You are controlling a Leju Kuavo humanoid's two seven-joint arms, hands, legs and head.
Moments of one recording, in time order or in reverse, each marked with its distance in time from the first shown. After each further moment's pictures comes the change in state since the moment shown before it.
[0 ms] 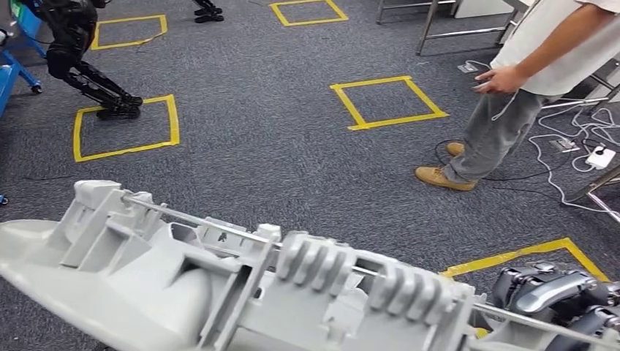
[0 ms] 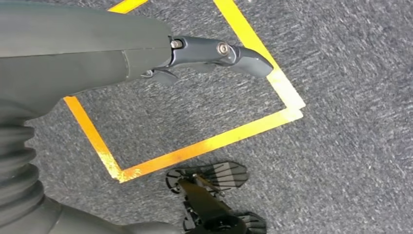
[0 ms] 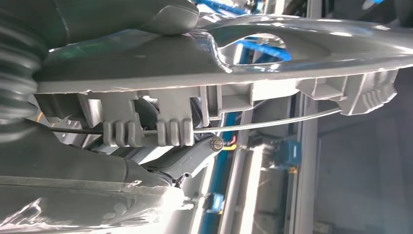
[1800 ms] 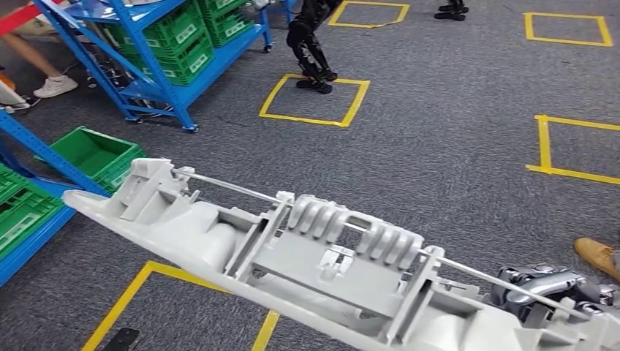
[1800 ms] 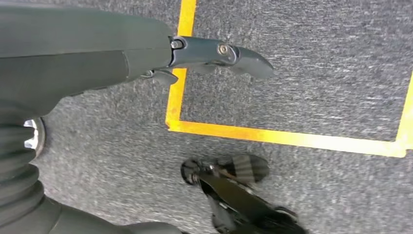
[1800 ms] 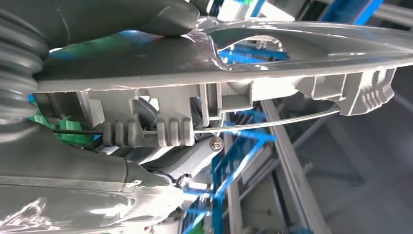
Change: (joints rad) left arm 0.021 0.004 0.016 -0.005 -0.039 -0.012 0.052; right arm 0.069 0.063 -0.047 -0.002 0.076 0.014 -0.019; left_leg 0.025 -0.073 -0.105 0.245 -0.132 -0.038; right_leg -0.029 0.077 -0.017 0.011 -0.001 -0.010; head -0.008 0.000
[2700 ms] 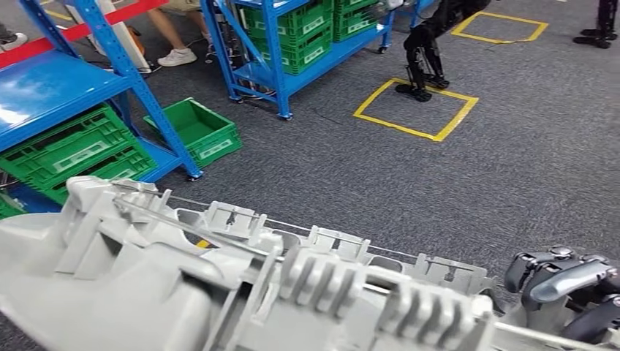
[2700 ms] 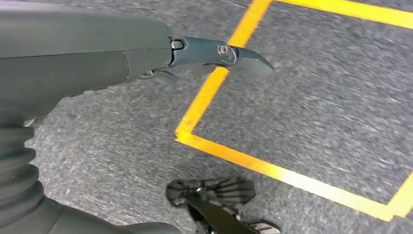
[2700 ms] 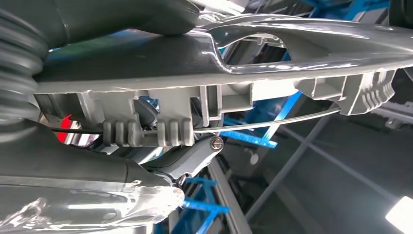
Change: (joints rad) left arm -0.006 0.042 0.004 -0.010 0.013 0.009 -0.062; right arm -0.151 0.056 -0.081 0.029 -0.046 0.159 0.000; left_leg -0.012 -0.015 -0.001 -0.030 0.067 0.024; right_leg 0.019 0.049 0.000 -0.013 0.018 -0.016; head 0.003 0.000
